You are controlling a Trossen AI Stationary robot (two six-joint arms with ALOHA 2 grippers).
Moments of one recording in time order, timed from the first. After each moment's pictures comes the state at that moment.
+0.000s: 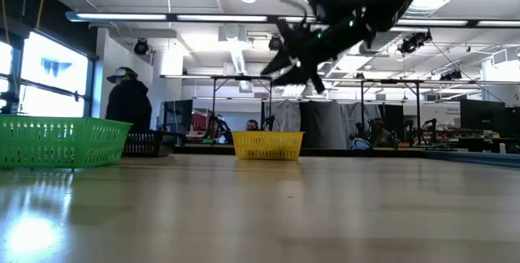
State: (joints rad) left arm -0.44 0.38 0.65 0.11 -1.01 0.33; right arm -0.39 1.64 0.97 0.26 -0.04 0.52
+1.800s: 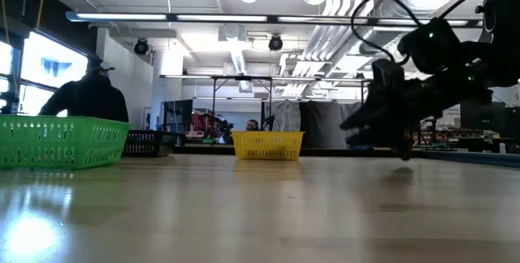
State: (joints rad) left arm -0.44 0.24 0.65 0.08 -1.00 0.25; right arm -0.25 1.56 0.15 1.02 -0.15 0.79
